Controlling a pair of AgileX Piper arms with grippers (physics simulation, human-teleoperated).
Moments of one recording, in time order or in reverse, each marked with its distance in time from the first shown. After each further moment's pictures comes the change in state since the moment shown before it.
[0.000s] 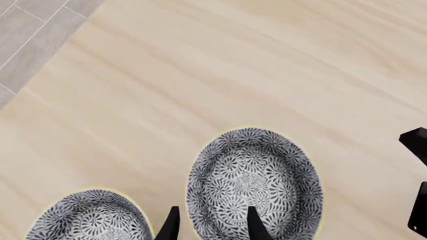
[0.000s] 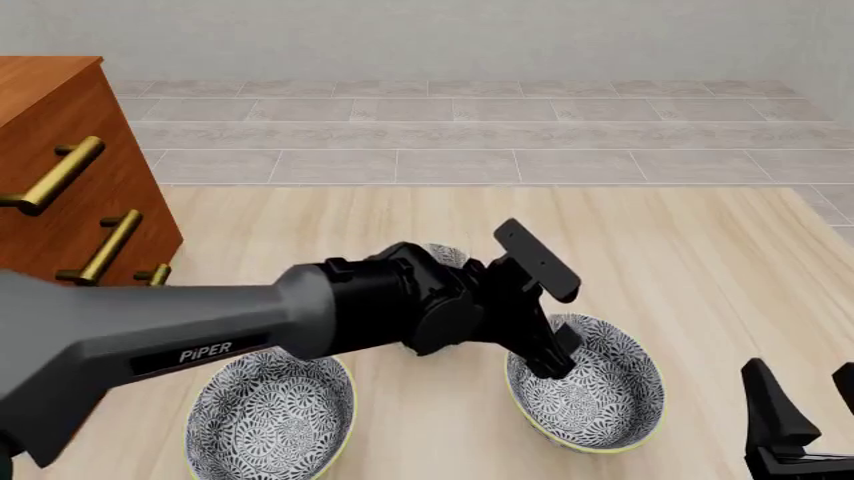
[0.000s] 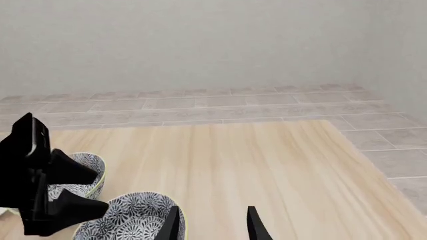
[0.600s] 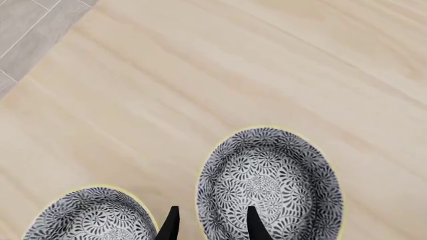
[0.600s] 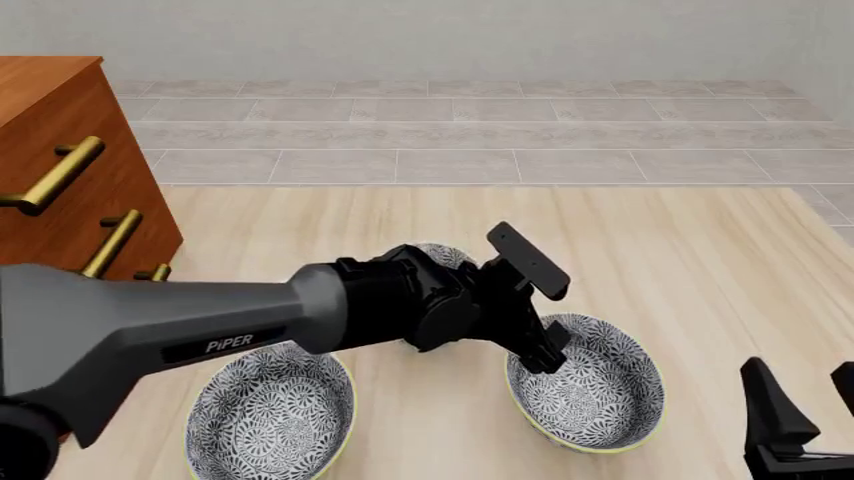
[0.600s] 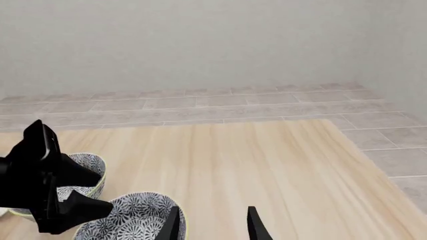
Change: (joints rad) left arm 0.030 0.044 -0.005 -0.022 -0.010; right arm 0.000 0.013 0.000 -0.009 0.005
